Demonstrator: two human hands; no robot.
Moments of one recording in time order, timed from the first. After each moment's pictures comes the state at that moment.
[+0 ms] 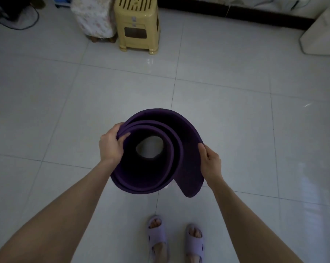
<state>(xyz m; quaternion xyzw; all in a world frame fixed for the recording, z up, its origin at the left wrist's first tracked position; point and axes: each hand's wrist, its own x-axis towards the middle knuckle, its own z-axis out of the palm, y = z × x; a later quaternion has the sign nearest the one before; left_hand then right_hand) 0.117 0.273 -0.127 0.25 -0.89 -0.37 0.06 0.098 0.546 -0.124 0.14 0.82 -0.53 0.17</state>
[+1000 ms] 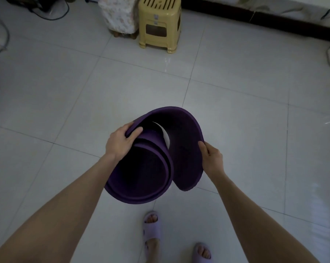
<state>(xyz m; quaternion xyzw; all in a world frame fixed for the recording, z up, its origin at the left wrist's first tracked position) 0.145 0.289 -0.128 0.30 -0.86 -0.42 -0.04 0.088 0.557 -0.136 0.05 0.85 -0.48 0.22</state>
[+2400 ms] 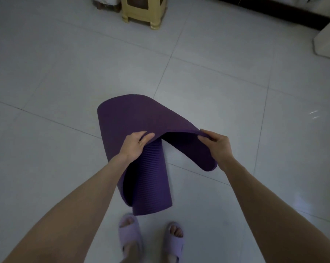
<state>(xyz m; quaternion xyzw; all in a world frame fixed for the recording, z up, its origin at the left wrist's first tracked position) 0.209 0.551 -0.202 0.23 -0.81 -0.53 -0.12 0.106 0.790 -0.174 0.10 0.81 -0.51 0.28</state>
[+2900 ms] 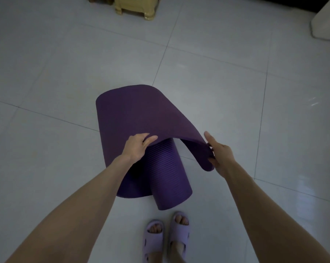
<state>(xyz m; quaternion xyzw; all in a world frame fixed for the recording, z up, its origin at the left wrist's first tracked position) 0.251 0.576 -0.224 0.22 -0.85 -0.46 -0.15 0.172 0.816 -0.204 0.31 0.71 -0.53 0.34</state>
